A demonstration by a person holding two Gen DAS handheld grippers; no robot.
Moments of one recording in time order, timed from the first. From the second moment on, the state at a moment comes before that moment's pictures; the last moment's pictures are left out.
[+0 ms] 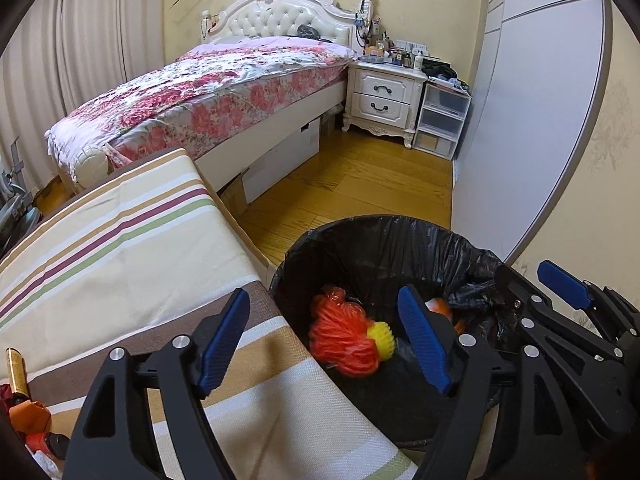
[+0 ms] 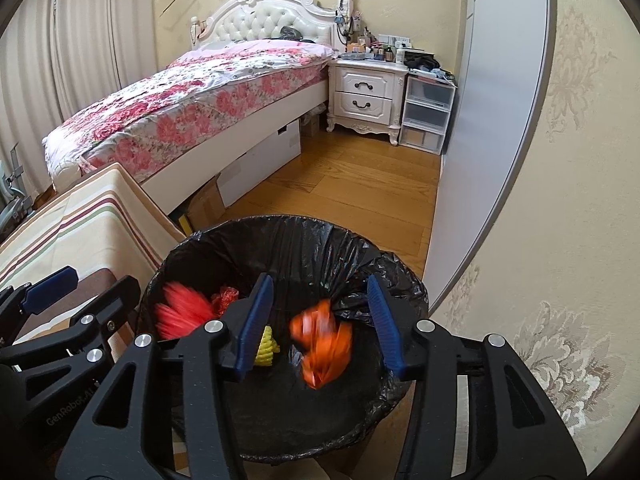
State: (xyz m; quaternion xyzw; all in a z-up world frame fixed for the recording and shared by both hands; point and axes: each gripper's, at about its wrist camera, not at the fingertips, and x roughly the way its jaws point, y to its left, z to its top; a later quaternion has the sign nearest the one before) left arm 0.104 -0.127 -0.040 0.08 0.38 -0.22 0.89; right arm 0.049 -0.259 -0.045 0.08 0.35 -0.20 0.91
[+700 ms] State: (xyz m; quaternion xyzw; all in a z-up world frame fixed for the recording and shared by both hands) left arm 0.065 -0.054 -0.011 0.04 0.37 -0.16 0.91; right arm 0.018 -0.217 -0.031 0.07 0.35 -0.14 0.92
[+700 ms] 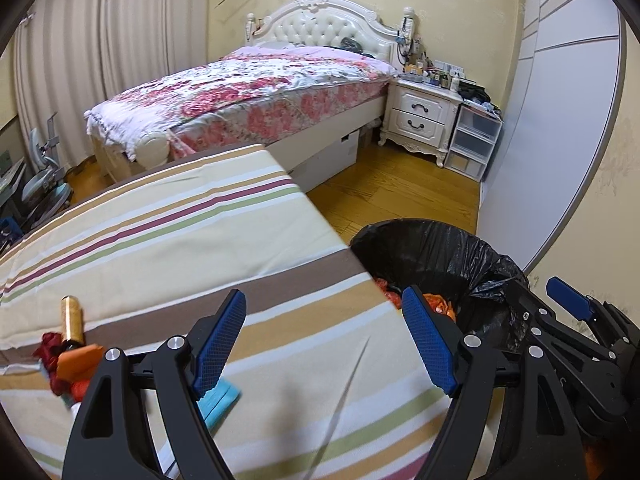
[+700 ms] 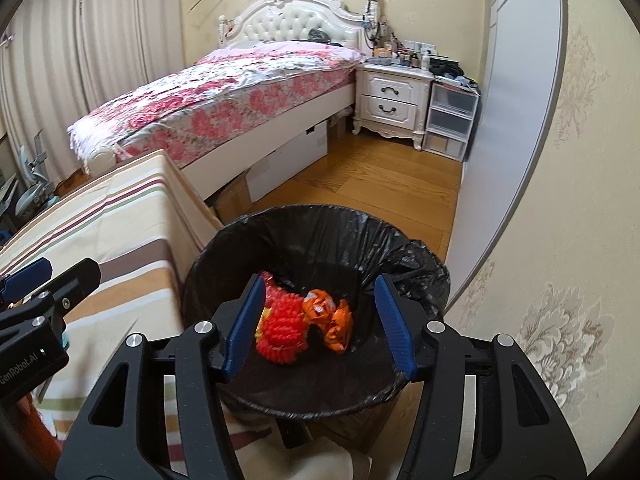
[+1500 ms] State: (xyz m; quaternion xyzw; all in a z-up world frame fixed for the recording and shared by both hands) left arm -0.026 0.102 -0.025 0.01 0.38 -0.01 0.92; right arm -0.043 -0.096 -0.034 0.01 0.38 0.03 0.92
